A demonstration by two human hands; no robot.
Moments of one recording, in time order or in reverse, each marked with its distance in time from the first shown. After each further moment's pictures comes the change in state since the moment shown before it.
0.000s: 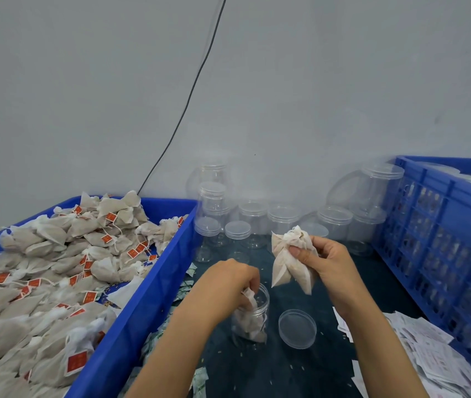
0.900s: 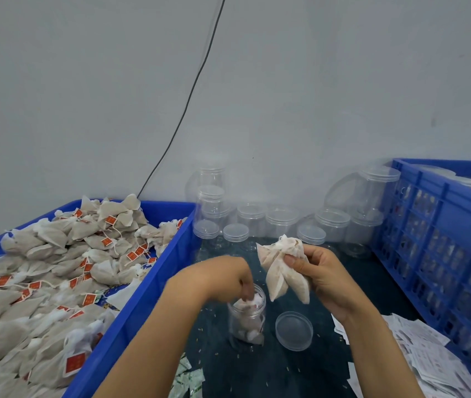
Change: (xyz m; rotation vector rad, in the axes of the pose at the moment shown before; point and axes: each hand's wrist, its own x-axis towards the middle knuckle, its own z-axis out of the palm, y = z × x) left_hand 0.002 0.005 -0.033 -0.050 -0.266 0.003; right_hand 0.002 0.006 -0.008 0.106 -0.228 0.062
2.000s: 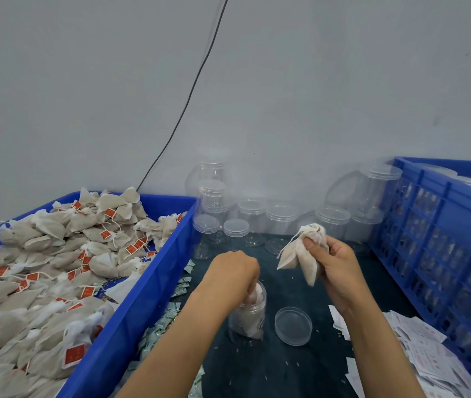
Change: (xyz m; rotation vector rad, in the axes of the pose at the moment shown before) left_hand 0.023 0.008 0.030 0.247 0.262 -0.105; right_hand 0.006 0.006 -0.009 -0.012 0.362 -0.048
